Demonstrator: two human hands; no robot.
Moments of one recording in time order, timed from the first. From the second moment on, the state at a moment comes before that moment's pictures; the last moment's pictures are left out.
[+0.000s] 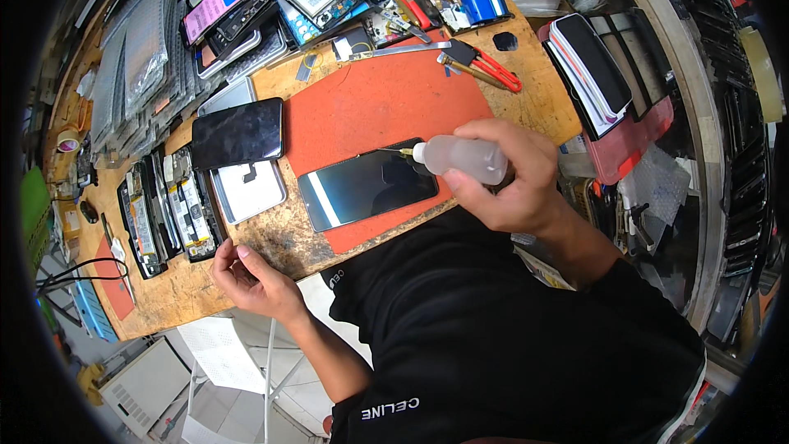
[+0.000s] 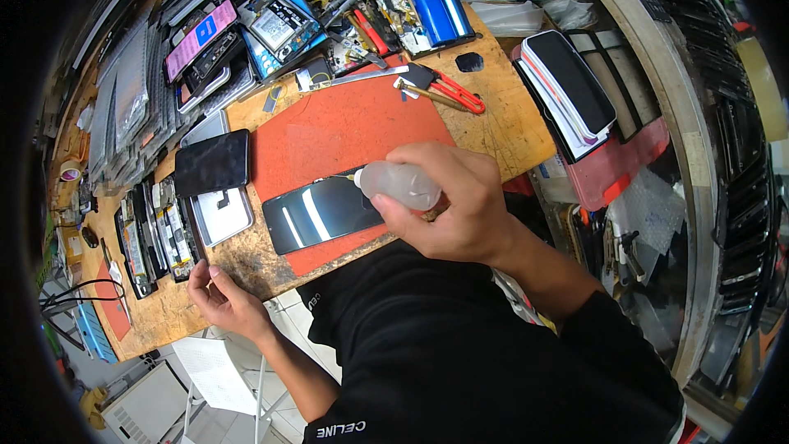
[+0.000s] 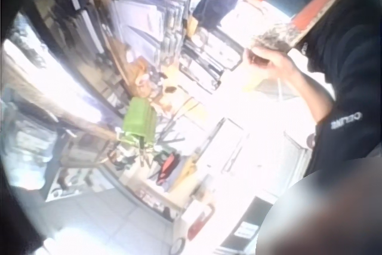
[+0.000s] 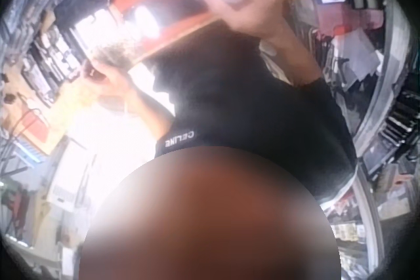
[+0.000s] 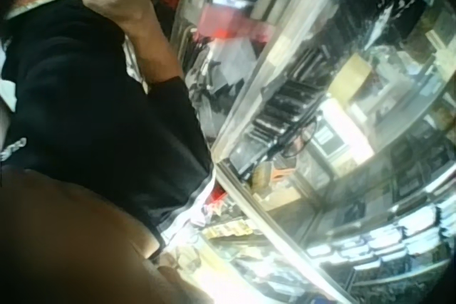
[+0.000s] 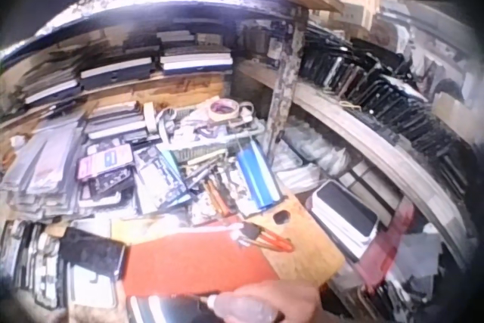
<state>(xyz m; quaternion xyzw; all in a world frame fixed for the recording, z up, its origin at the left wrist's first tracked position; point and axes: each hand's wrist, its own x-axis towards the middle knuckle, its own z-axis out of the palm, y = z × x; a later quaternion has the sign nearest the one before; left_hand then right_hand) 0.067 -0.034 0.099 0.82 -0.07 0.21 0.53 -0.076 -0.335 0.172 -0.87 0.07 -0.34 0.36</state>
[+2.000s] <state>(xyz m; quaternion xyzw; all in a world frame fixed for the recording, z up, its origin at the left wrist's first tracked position) 0.064 -0.090 0.134 0.85 -0.33 -0.04 0.41 0.019 -0.364 0.179 -0.83 -0.02 0.13 0.54</state>
